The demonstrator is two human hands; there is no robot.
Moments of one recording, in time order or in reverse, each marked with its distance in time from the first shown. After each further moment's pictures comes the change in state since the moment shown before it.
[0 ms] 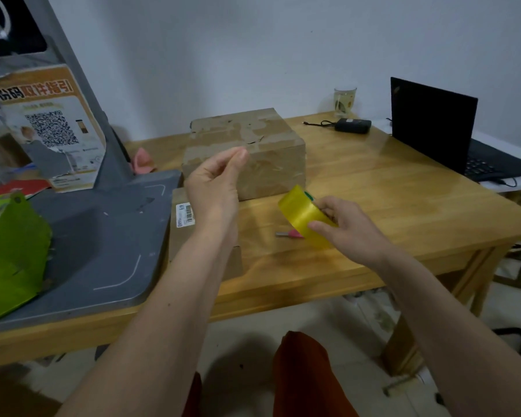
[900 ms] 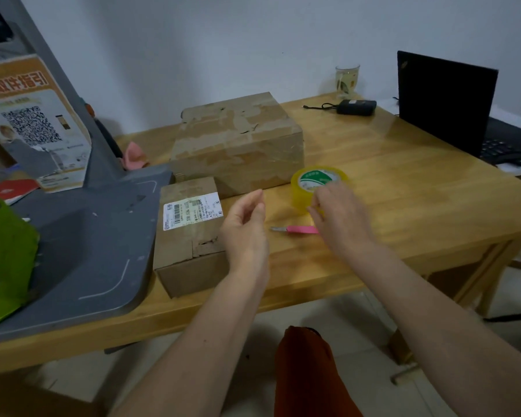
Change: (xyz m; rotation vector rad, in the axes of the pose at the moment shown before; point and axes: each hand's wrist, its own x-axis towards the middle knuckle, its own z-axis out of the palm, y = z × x) left_hand -0.026 -0.086 0.020 0.034 0.023 -0.239; right_hand 0.040 0.045 0.028 -0.607 0.419 -0.280
